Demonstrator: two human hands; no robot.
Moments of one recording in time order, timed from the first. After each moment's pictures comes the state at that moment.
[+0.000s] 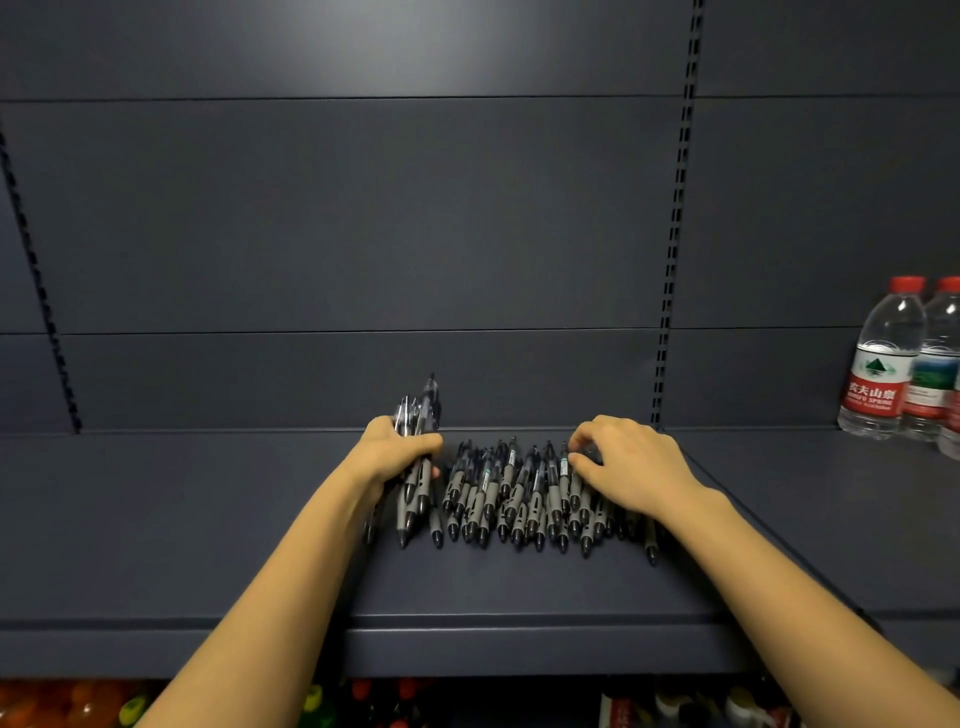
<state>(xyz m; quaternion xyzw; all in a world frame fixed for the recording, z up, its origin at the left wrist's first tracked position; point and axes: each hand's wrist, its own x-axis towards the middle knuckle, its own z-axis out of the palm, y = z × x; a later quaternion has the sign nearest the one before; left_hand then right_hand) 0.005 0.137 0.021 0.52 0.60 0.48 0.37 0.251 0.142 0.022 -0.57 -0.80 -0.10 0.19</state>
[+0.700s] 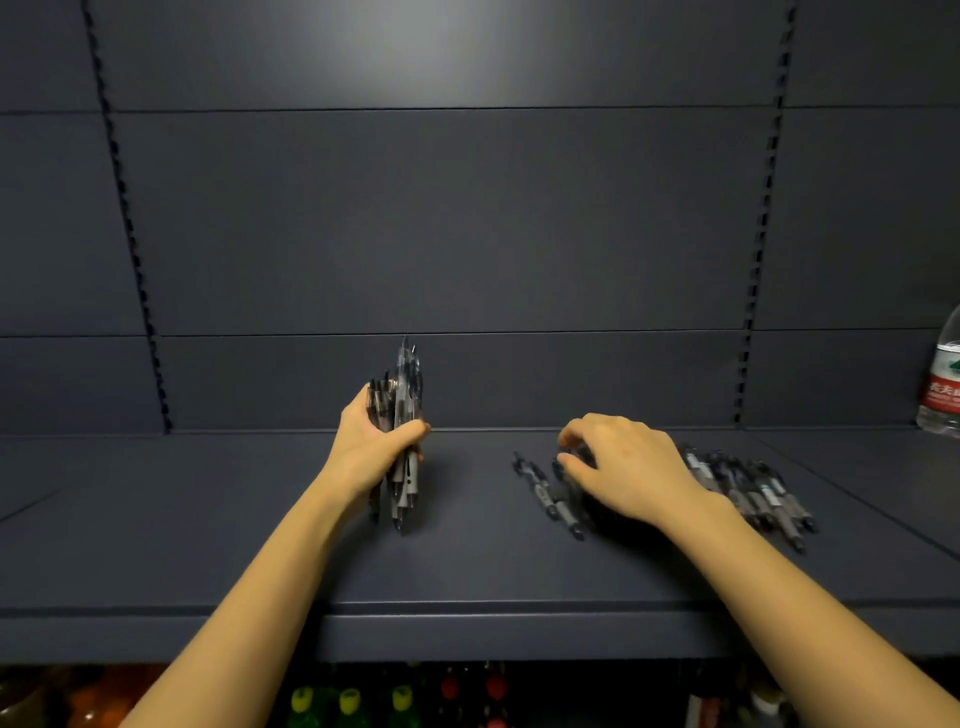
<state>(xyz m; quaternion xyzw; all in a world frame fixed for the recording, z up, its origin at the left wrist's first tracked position) -0.127 0.086 0.022 0.56 0.50 0.61 0.26 0.117 0.097 0.029 -0.53 -0.81 -0.12 0.20</state>
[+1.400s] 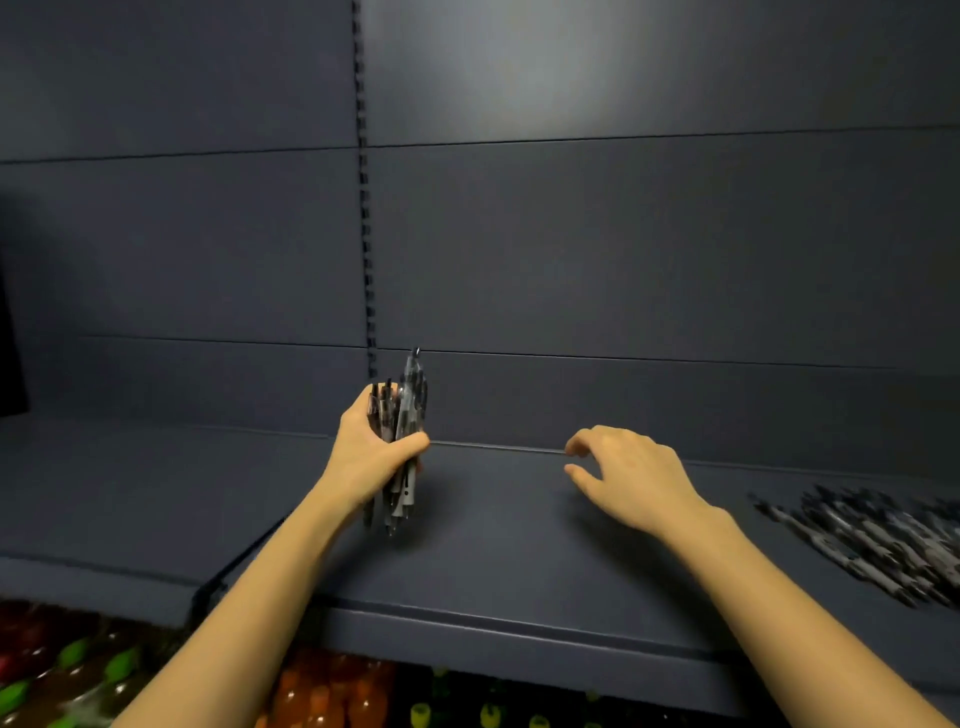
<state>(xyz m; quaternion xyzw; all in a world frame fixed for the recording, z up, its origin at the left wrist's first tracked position) -0.382 0.023 0.037 0.56 0.53 0.62 0.16 -0.138 0.081 0.040 -0.49 -0.84 -0.11 0.20</state>
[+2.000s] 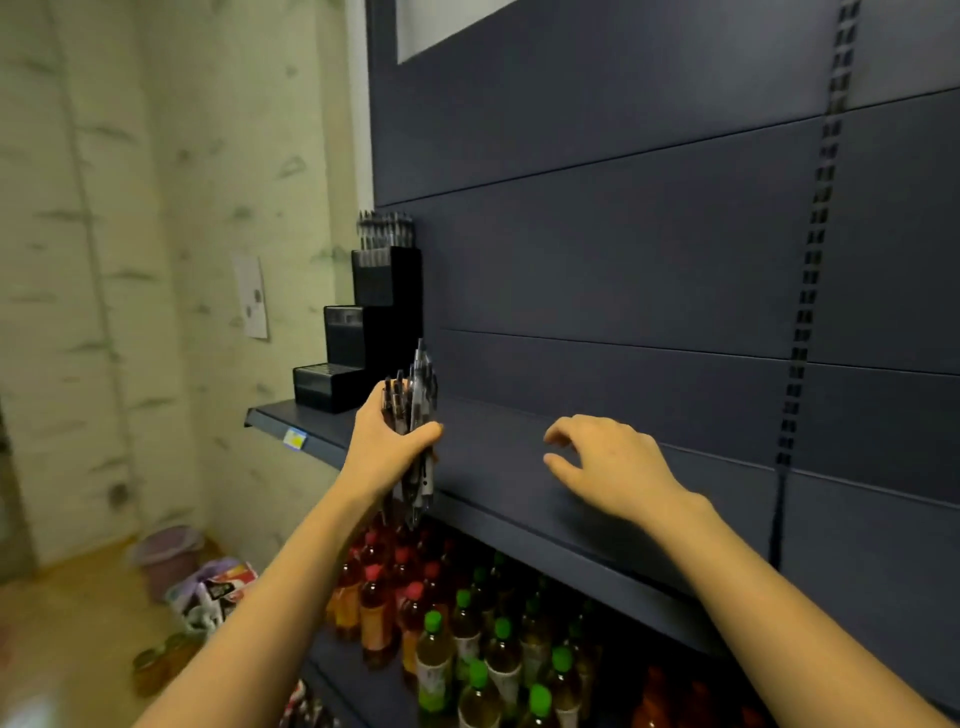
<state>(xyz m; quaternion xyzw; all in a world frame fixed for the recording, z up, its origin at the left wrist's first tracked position) -0.751 -0.176 0.032 0.40 0.64 0.66 -0.01 -0.573 -0.035 0.045 -0.23 -0.94 -0.03 0.24</state>
